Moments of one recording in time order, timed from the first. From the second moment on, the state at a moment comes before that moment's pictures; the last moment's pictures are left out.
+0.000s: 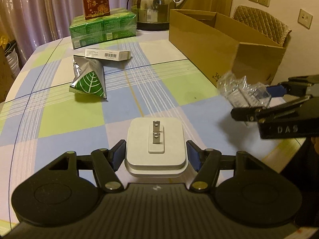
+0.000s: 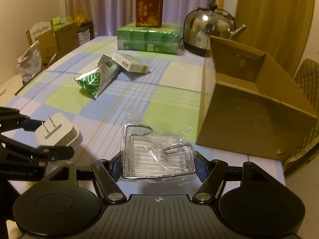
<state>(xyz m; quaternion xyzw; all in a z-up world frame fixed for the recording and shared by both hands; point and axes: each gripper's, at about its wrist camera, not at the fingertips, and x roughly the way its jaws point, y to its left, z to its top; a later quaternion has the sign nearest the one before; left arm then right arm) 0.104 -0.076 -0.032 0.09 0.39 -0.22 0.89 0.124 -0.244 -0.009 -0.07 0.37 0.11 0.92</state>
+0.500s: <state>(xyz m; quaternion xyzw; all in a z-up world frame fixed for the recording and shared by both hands) 0.071 -0.076 -0.016 0.09 0.38 -0.22 0.89 0.093 -0.262 0.019 -0.05 0.35 0.09 0.93</state>
